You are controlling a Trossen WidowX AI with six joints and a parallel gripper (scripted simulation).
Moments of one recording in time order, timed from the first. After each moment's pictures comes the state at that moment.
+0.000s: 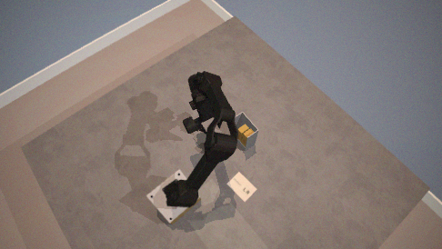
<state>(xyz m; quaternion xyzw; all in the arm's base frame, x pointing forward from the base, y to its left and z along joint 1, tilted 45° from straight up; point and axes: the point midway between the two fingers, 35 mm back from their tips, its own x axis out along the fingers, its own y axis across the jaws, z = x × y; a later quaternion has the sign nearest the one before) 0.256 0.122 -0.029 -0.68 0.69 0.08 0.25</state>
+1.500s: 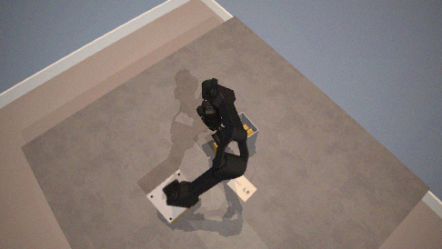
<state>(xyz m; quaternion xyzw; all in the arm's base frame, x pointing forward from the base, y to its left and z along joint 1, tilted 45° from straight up) 0.256 0.100 -0.008 -0.26 0.59 -0.37 0.67</state>
